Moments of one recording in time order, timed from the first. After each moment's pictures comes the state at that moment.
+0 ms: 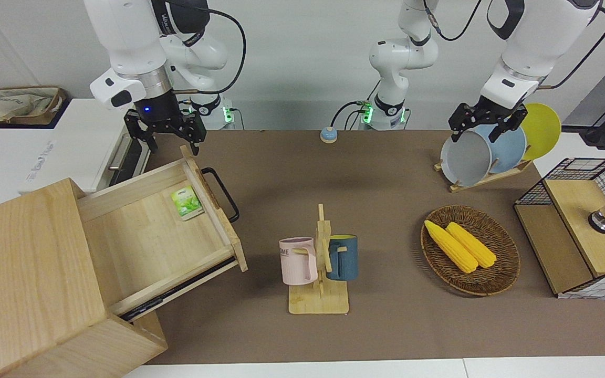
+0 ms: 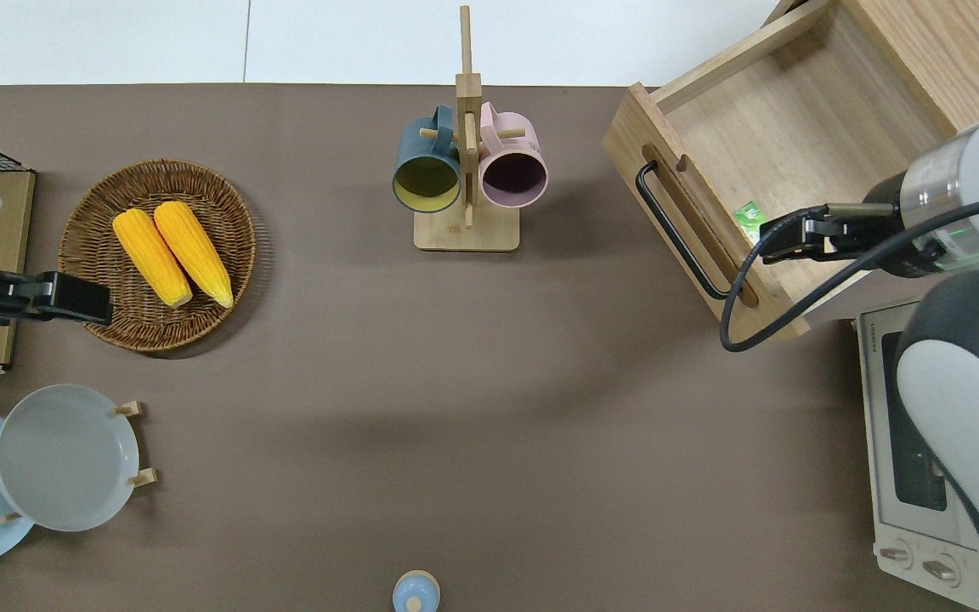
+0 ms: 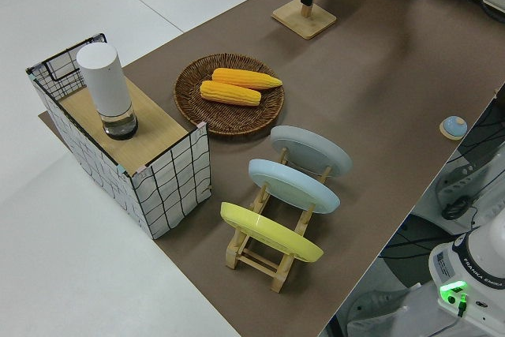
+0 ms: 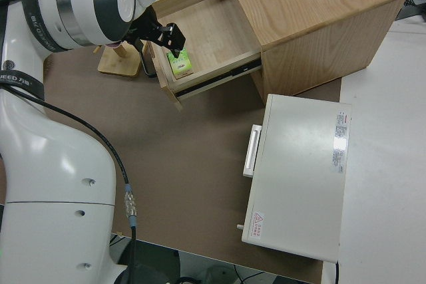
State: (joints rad) left arm 0.03 0.04 -0.06 -1.51 0.00 1.52 0.02; right arm -0.23 0.15 0.42 -1.40 -0.08 1.59 0.28
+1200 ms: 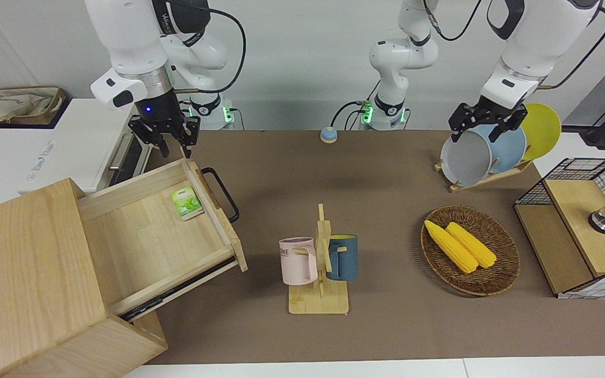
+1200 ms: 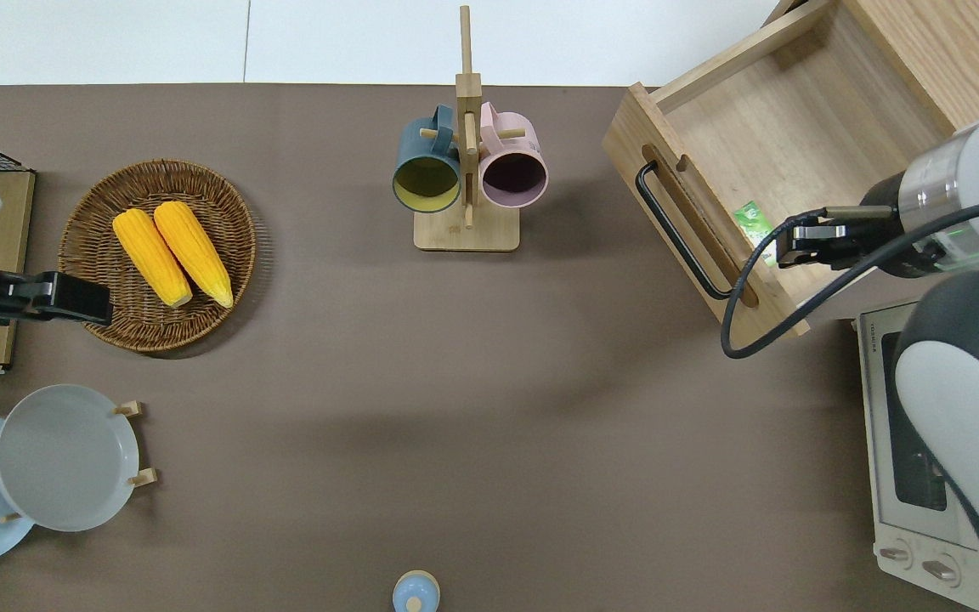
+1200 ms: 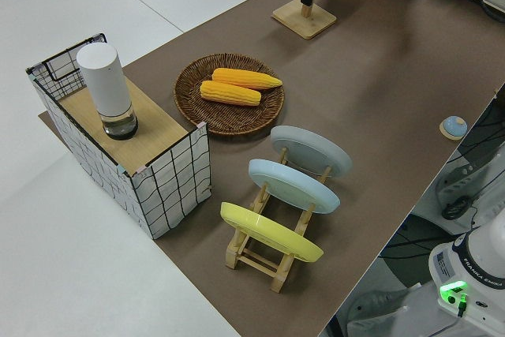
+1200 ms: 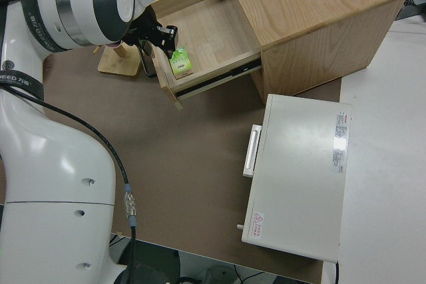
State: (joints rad) left arm 0.03 0.04 -0.06 -1.51 0.00 1.52 0.02; right arm -0.23 0.15 0.42 -1.40 -0.08 1.59 0.25
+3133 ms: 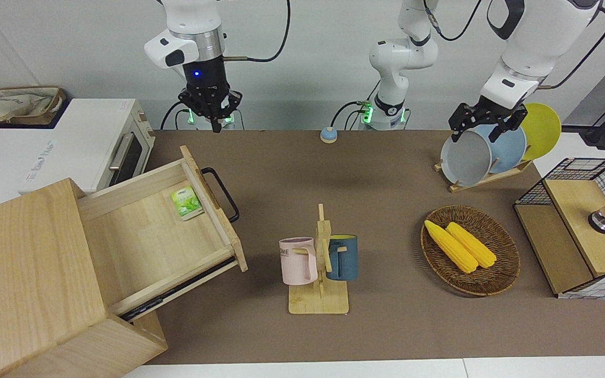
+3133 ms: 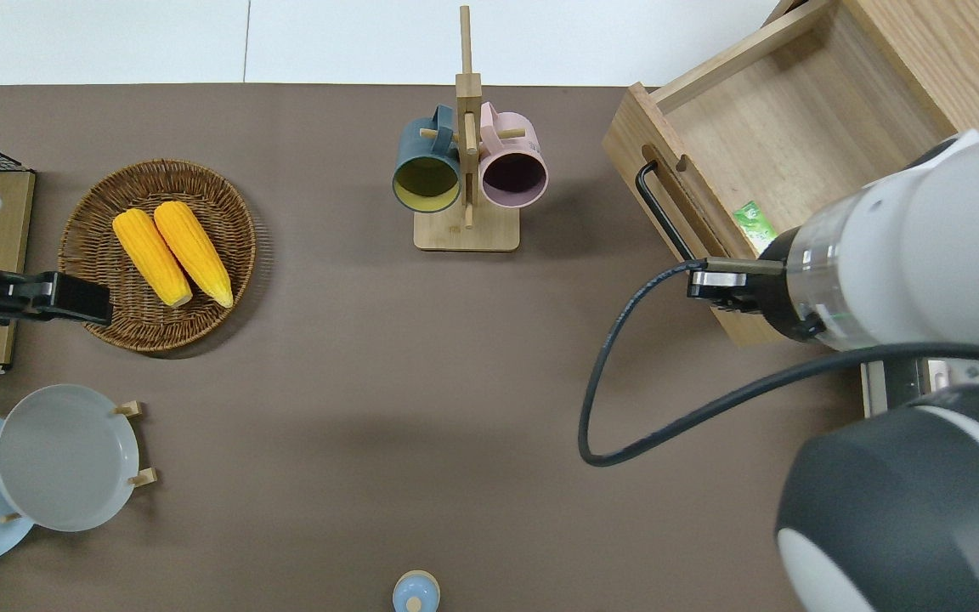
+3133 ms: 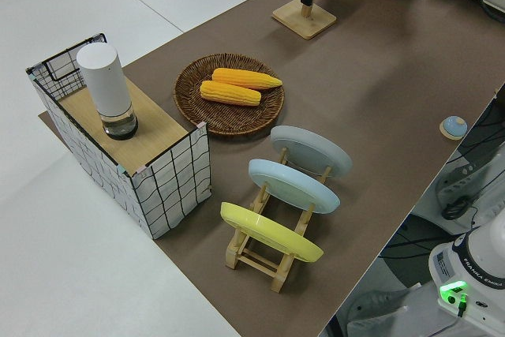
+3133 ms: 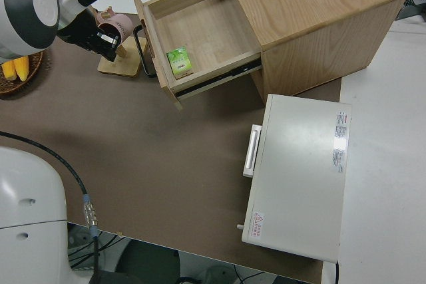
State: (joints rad) left arm 0.03 0.04 -0.06 -1.51 0.00 1.52 0.02; right arm -0.08 0.08 0.45 -1.39 -0.08 1.55 0.55
